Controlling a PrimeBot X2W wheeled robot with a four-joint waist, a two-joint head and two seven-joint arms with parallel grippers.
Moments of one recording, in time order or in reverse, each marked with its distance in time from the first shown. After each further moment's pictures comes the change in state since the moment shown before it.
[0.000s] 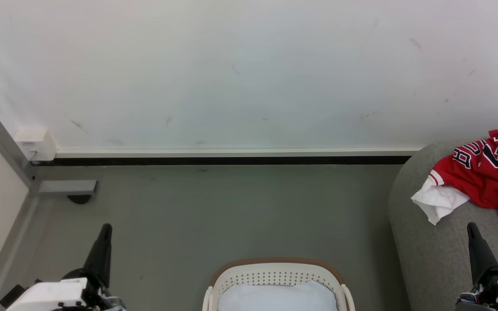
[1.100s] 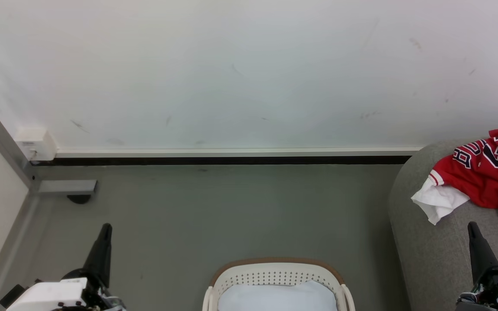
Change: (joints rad) left arm 0.000 0.000 0.000 -0.001 0.000 0.000 0.000; right arm -0.001 -0.042 0.054 -0.021 0.046 0.000 -0.045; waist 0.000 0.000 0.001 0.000
